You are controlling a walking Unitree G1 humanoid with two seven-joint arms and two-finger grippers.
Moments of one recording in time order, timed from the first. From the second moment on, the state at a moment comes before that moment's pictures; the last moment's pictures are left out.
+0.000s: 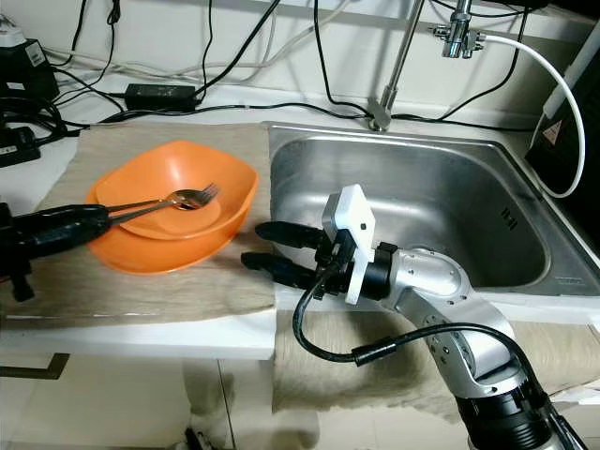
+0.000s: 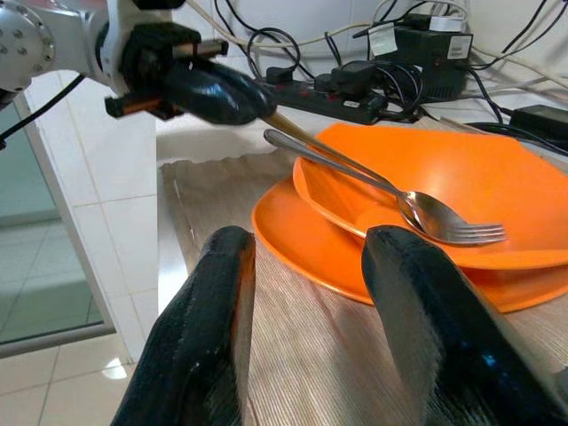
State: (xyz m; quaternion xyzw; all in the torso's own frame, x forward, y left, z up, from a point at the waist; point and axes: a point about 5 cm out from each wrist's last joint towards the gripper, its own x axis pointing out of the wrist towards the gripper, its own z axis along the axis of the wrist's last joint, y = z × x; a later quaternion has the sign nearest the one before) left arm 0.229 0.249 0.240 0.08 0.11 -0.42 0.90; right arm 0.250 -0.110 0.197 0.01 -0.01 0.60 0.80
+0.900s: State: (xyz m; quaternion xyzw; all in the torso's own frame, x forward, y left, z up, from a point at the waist) left arm 0.226 0.232 0.239 0.23 0.09 -0.41 0.88; right arm 0.250 -0.110 0.196 0.00 -0.01 0.60 0.80
